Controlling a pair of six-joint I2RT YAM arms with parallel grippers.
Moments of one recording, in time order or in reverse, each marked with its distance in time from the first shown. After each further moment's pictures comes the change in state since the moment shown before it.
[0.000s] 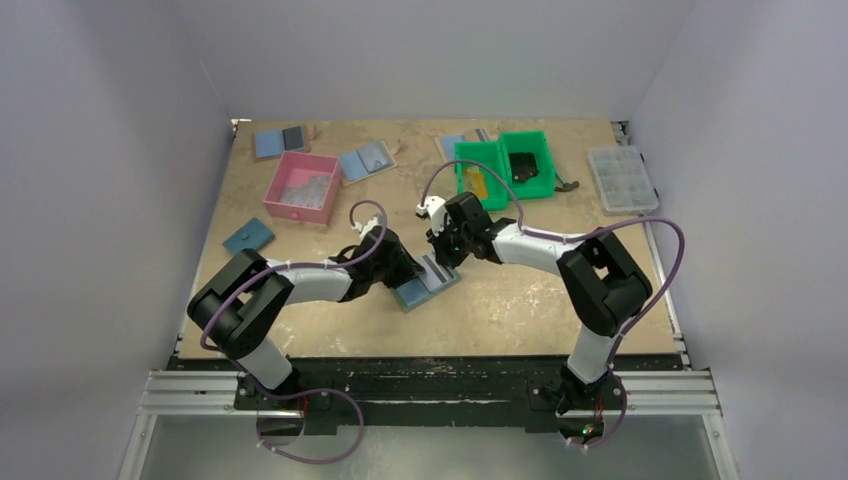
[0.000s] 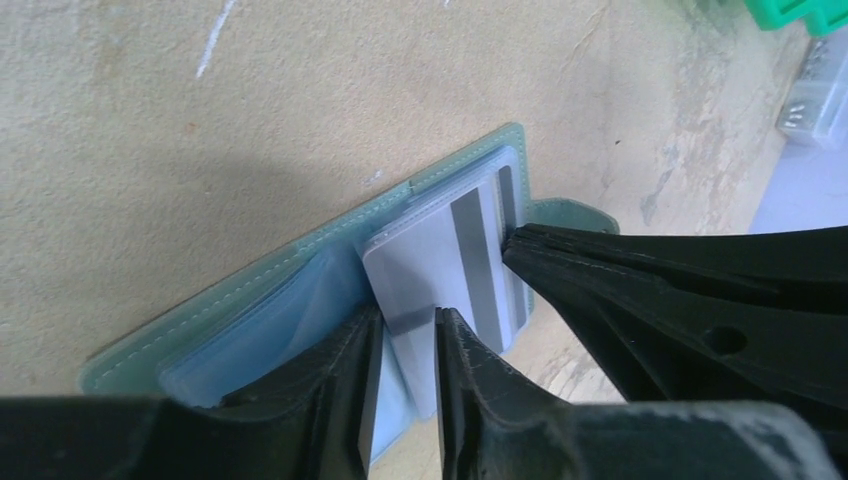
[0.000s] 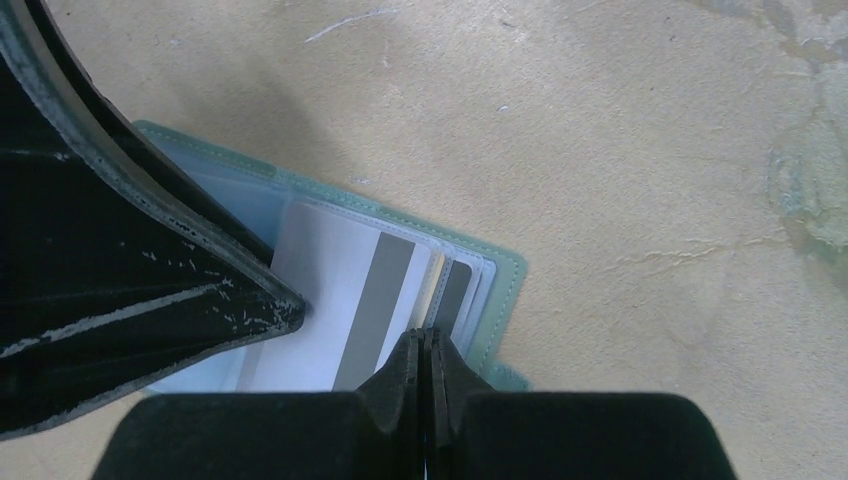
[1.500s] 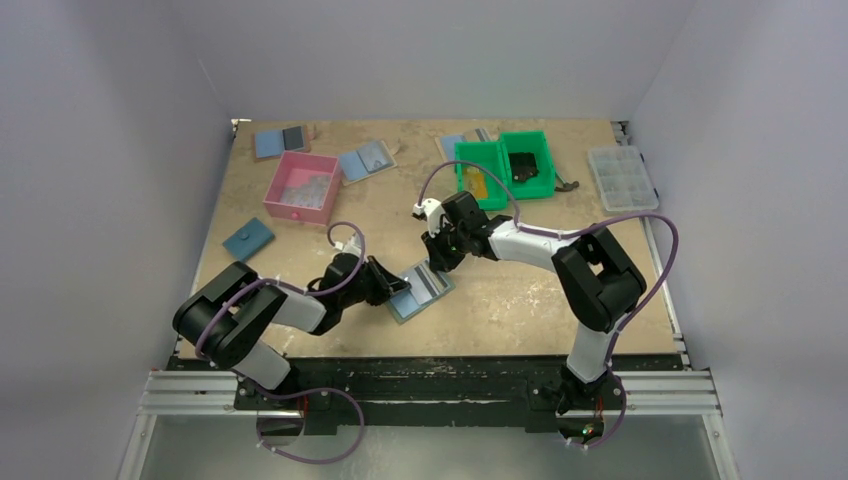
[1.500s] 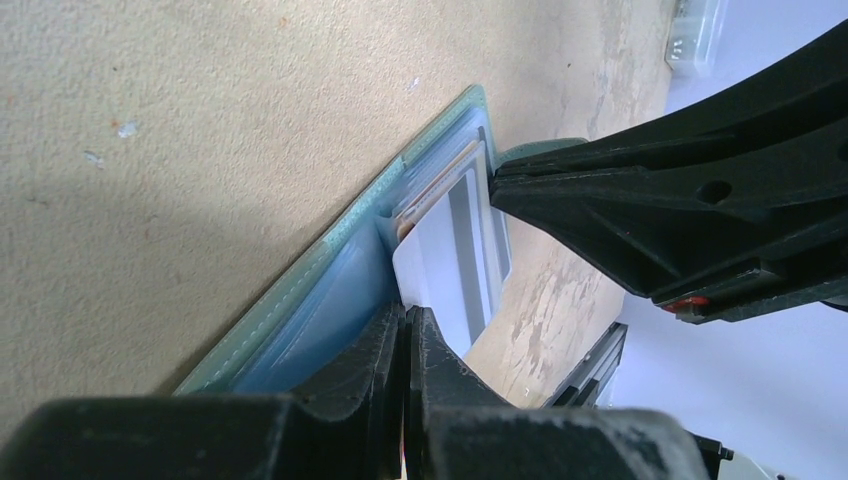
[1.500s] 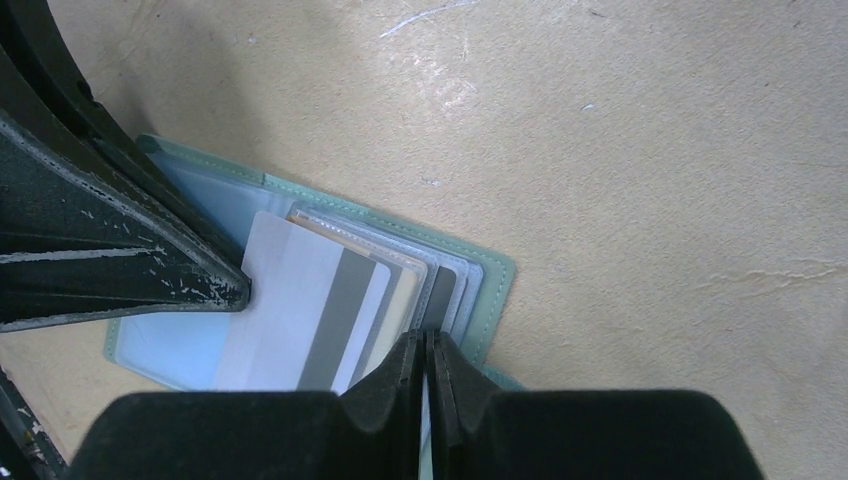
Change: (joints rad) left arm 0.093 -0.072 -0.371 0.520 0.194 0.026; right arm -0.005 0.040 0.044 -0.054 -0.111 0.050
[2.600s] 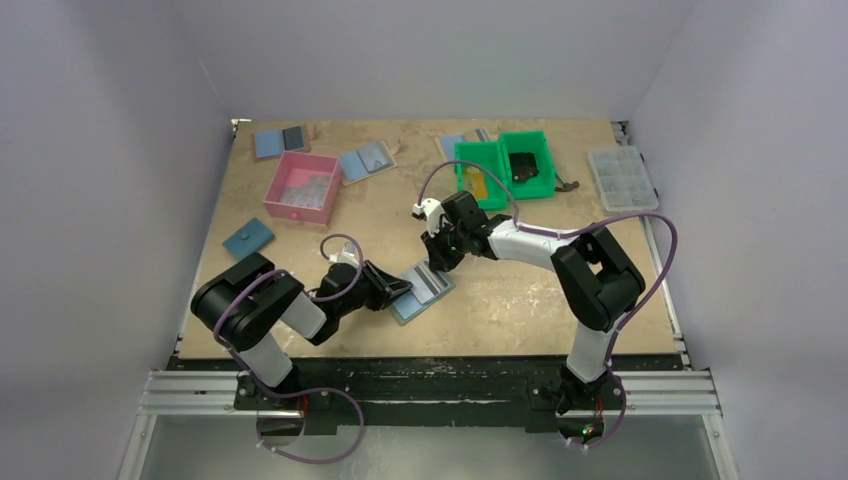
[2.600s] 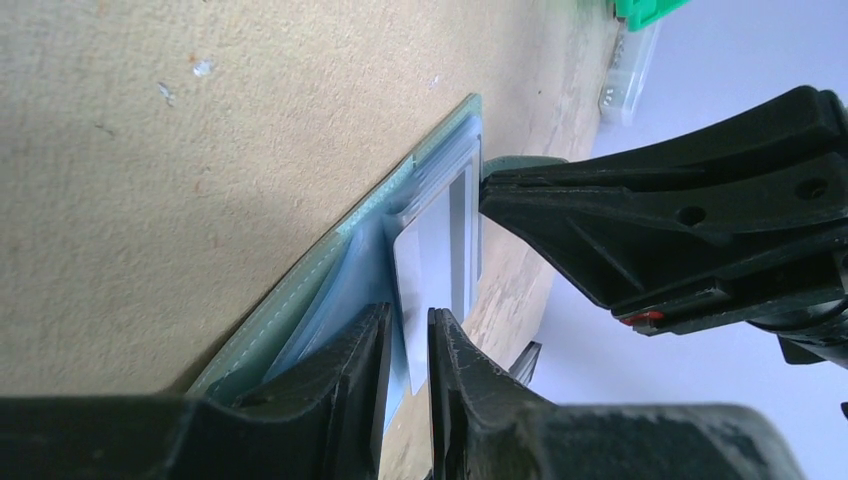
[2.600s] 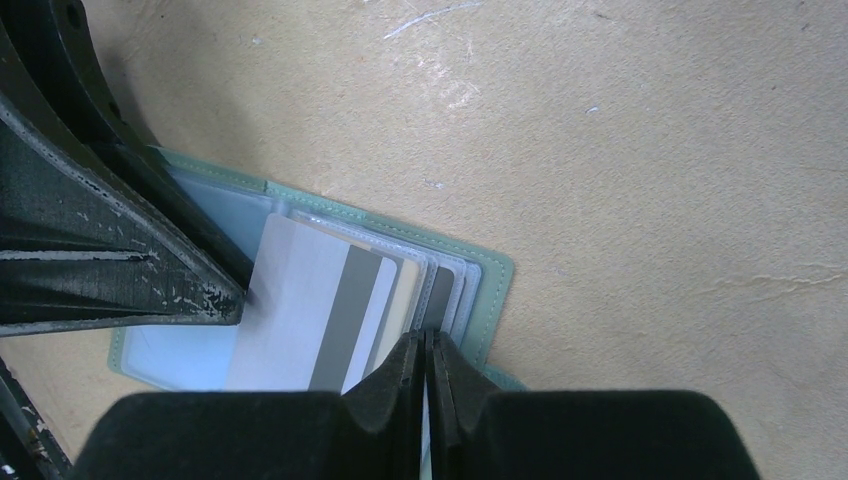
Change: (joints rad) left arm 0.000 0.111 -0.088 0.267 -0.006 -0.228; right arm 0.000 0.007 0.008 -0.006 -0.012 -0.001
